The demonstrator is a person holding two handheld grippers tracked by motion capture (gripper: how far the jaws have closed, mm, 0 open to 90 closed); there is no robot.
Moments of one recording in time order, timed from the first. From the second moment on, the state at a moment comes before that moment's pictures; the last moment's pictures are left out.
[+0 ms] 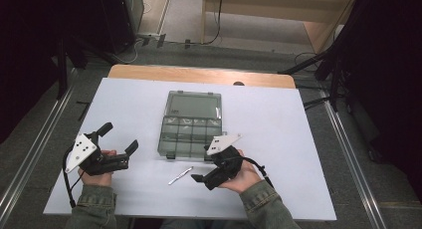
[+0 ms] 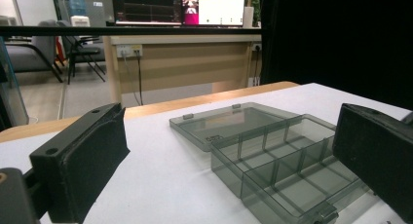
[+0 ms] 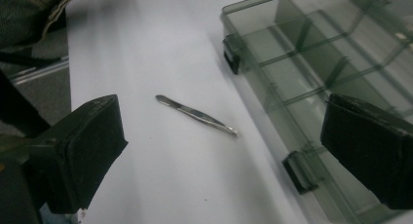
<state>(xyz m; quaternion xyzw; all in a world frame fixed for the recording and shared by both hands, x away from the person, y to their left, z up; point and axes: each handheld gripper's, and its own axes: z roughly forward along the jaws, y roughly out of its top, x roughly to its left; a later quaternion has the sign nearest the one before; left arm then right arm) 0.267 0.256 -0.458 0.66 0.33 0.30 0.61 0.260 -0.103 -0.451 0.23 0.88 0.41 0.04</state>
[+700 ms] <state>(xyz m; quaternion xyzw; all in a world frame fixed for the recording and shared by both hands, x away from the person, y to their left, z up) 0.267 0.256 -0.458 0.66 0.33 0.30 0.61 0.275 -0.045 -0.467 0.11 0.95 0.29 0.01</state>
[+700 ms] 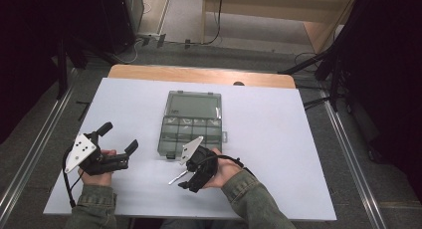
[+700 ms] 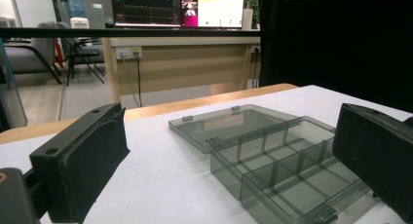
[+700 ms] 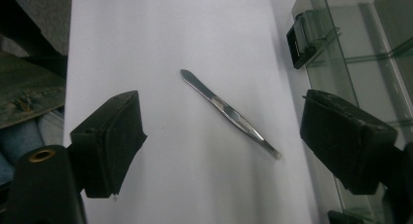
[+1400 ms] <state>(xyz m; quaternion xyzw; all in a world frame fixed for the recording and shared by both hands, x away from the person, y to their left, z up) 0.267 0.256 -0.458 0.66 0.33 0.30 0.61 0.285 -0.023 -0.484 0.06 0.98 0.21 0.02</state>
